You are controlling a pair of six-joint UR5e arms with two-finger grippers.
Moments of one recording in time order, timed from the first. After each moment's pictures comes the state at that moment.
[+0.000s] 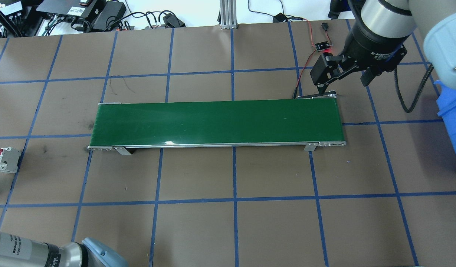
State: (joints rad) left arm -0.47 -2.06 -1.73 -1.07 1.62 1.12; right arm 1.58 -1.65 1.60 -1.57 -1.56 -0.14
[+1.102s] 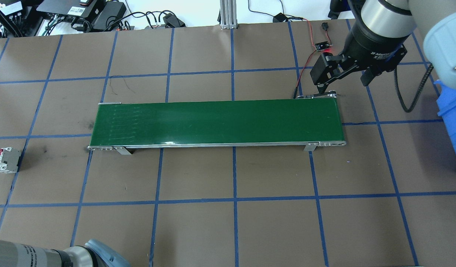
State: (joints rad) left arm -0.54 -1.83 -1.63 -1.32 1.57 0.88; right arm 1.58 -1.65 1.60 -1.57 -1.56 -0.14
